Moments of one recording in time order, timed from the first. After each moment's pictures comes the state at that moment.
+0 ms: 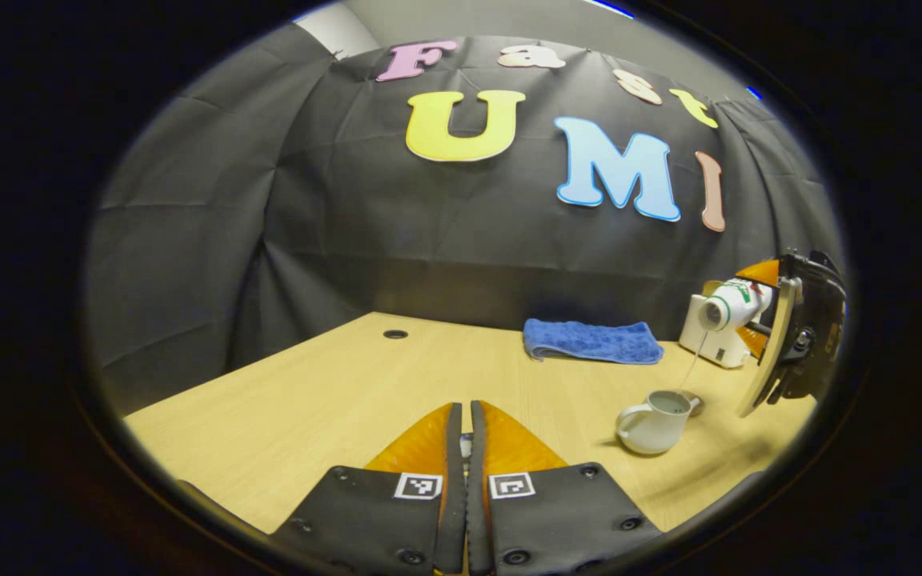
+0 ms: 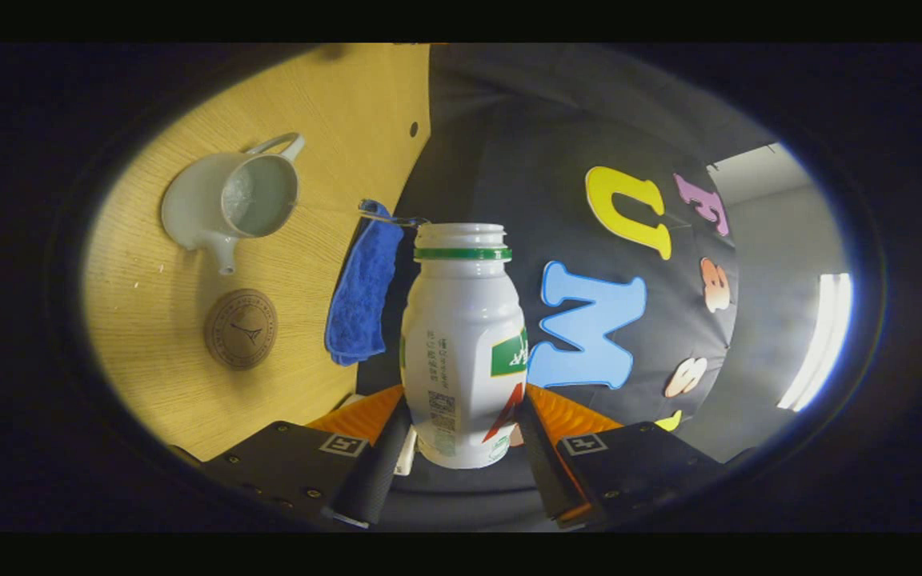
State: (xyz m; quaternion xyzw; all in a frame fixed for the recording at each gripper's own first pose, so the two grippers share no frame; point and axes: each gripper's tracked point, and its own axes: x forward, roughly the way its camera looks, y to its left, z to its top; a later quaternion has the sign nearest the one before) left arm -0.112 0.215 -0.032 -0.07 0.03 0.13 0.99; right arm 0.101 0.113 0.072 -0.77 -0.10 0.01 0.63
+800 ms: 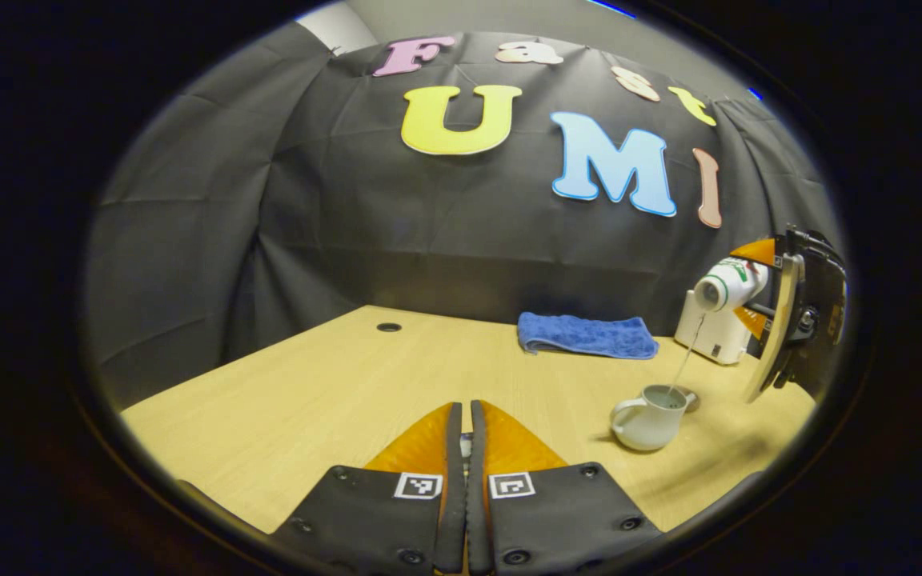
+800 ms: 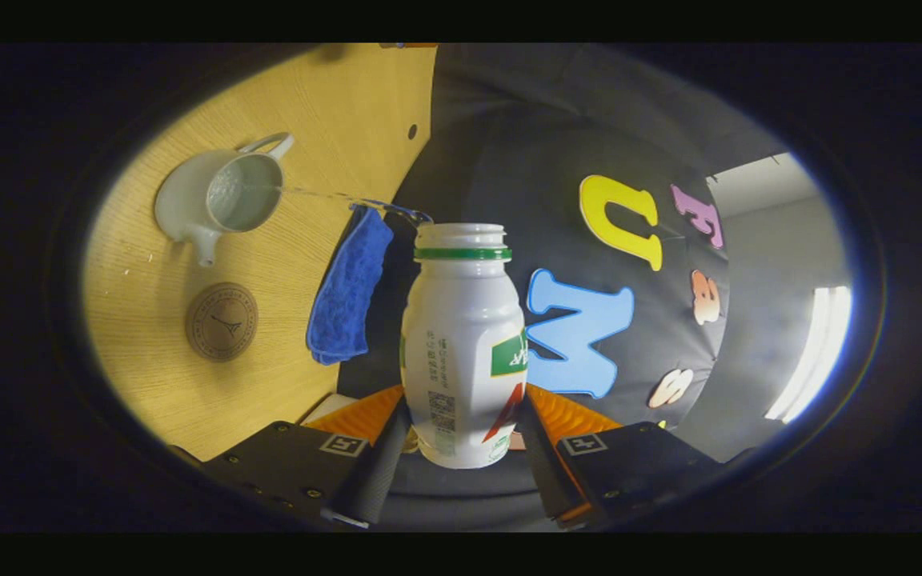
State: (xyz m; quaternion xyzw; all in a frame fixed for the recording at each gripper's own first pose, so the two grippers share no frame) left arm -0.108 0.207 -0.039 -0.08 0.04 0.12 0.99; right arm 0.099 0.120 0.092 -0.78 -0.11 0.01 0.61
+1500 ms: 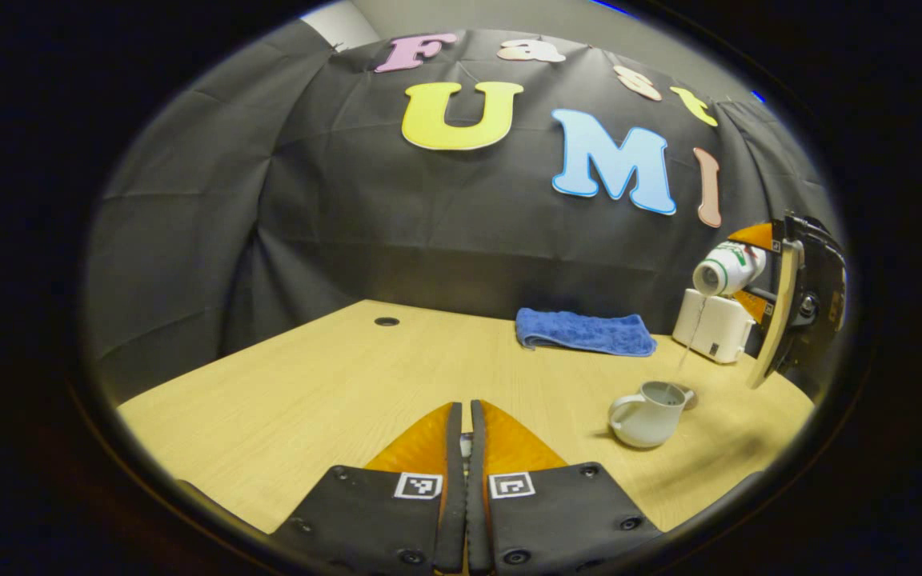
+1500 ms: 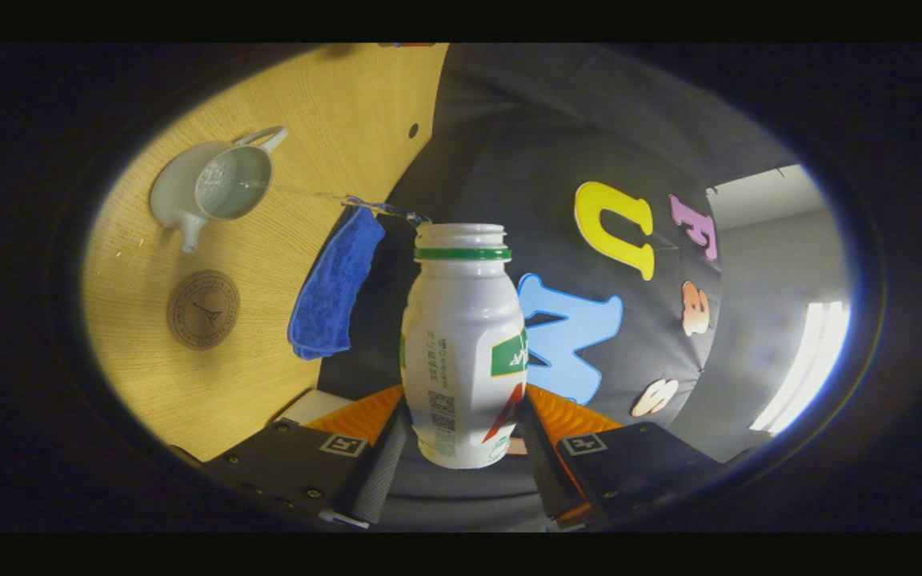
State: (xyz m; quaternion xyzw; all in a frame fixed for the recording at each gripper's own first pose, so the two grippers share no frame) left arm -0.107 0.206 -0.046 -0.08 0.04 0.12 0.99; right arm 0.102 0.125 0.112 -0.80 -0.13 0.00 0.59
